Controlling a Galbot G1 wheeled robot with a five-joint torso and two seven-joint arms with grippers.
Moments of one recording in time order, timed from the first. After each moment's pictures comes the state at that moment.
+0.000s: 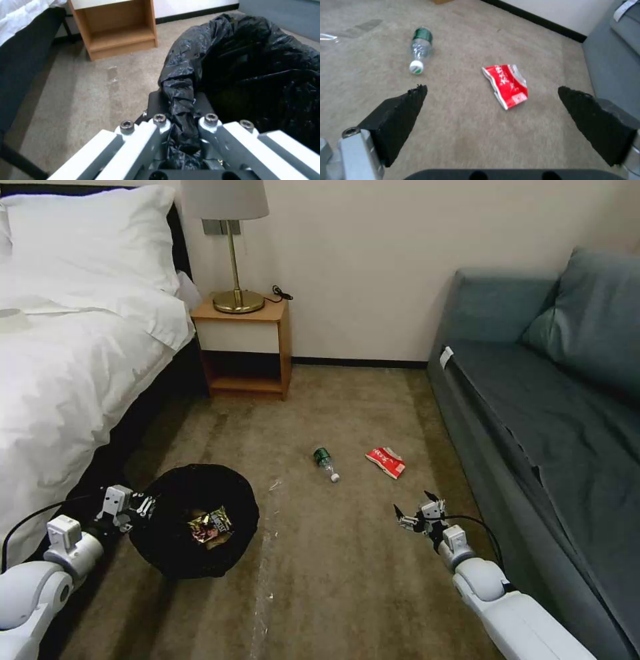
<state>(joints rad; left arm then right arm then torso) 1.43 -0.87 -0.78 -1.68 -0.51 0.08 0.44 -1.01 1.04 0.09 1.23 0.27 0.17 0.00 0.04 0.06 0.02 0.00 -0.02</state>
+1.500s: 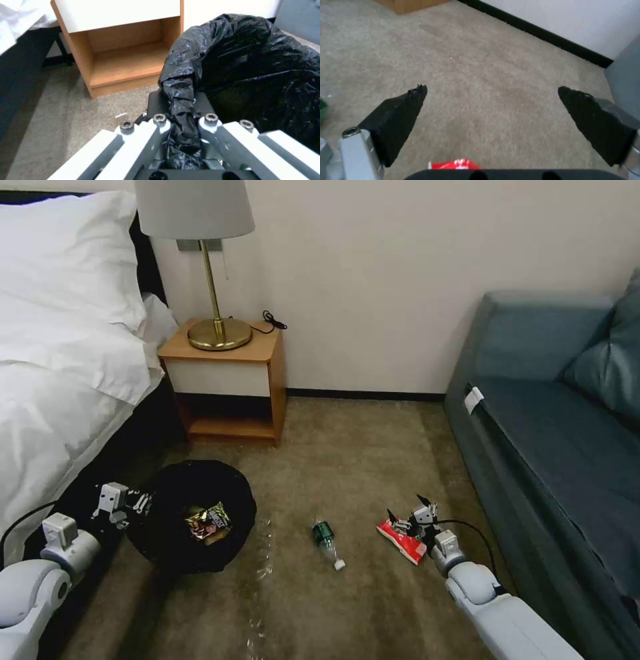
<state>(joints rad) 1.41 -0.89 -0.79 -1.67 -0.52 0.08 0.45 -1.01 1.06 0.06 1.19 0.23 0.20 -0.01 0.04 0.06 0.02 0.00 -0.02</state>
